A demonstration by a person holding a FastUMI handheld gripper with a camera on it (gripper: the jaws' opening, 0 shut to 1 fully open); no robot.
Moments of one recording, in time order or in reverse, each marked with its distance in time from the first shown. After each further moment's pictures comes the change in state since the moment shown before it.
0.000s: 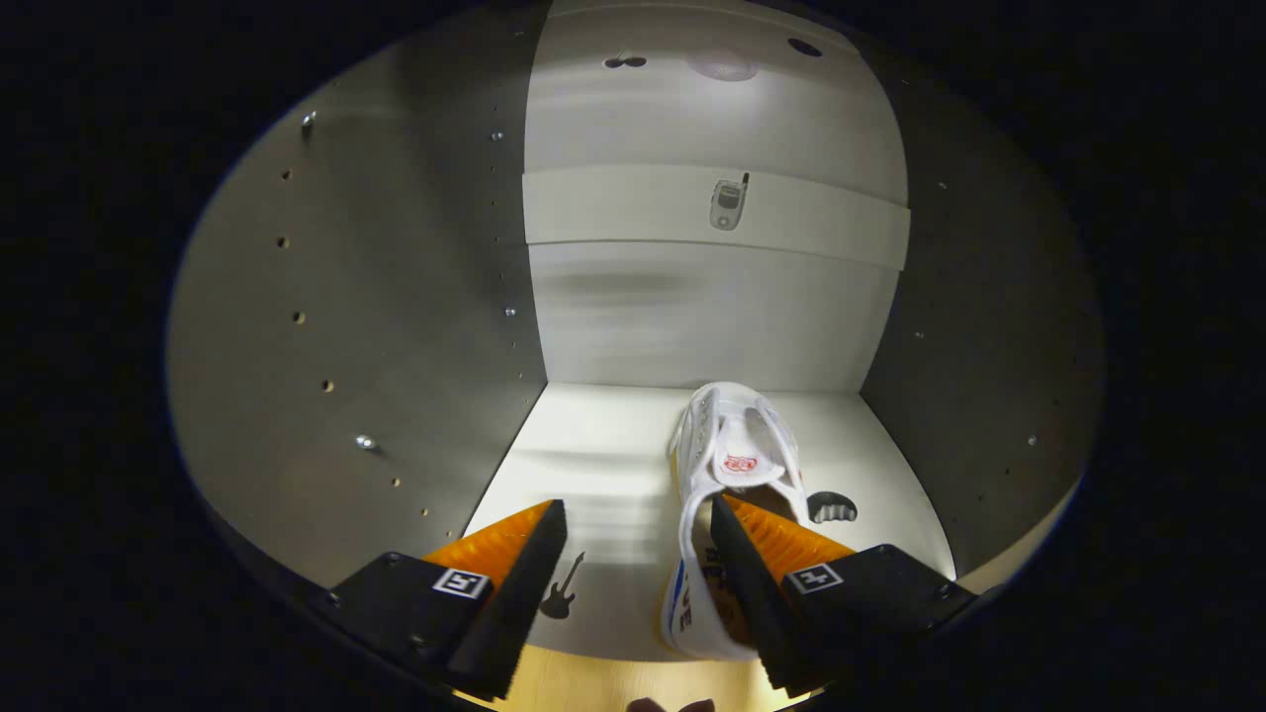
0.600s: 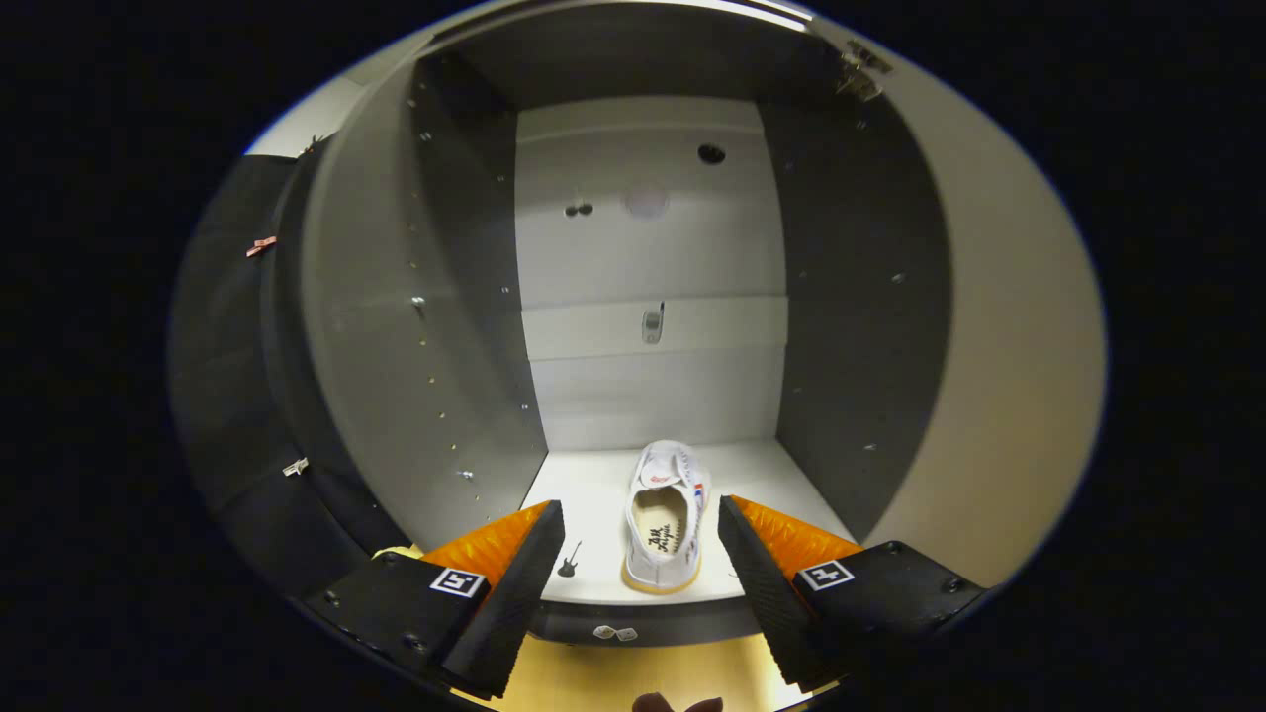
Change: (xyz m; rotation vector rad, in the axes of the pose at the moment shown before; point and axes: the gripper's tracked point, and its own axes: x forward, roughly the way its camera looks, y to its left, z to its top) arm -0.163 -0.029 0.040 0.057 -0.292 -0.071
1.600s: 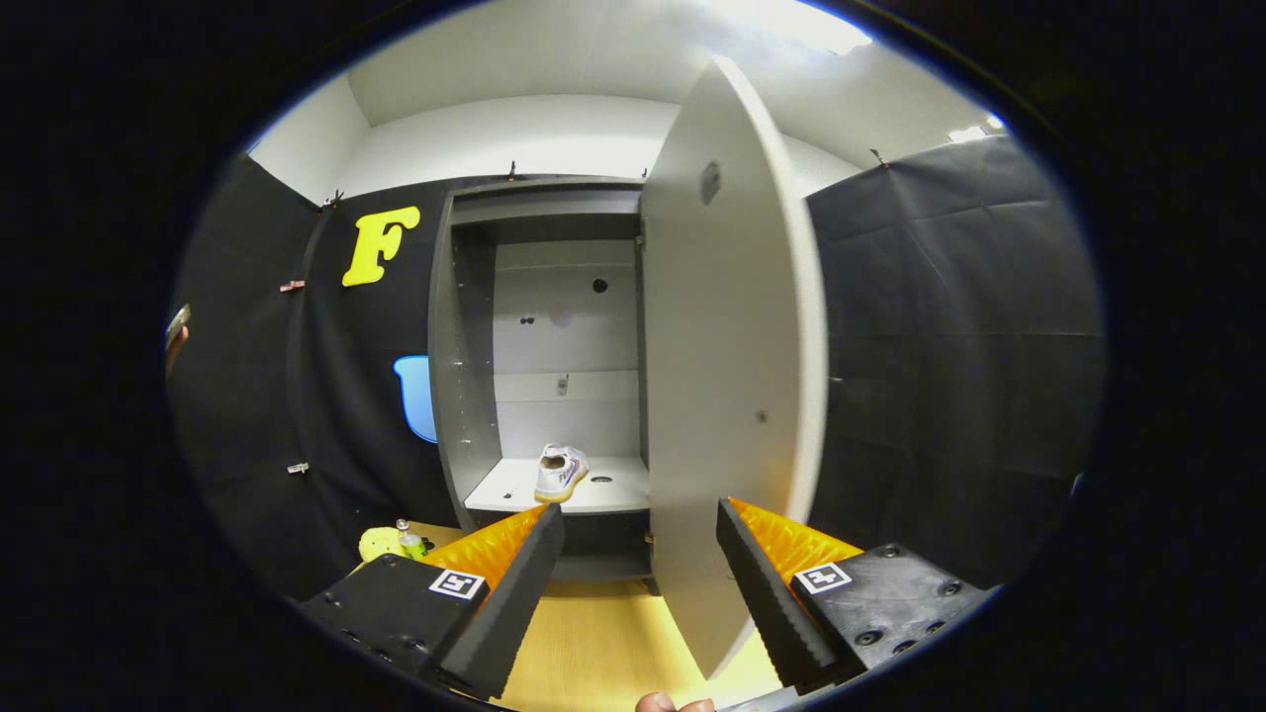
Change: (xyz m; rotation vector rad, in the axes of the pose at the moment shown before) arm -0.336 -0.135 -0.014 -0.006 -0.214 -0.154
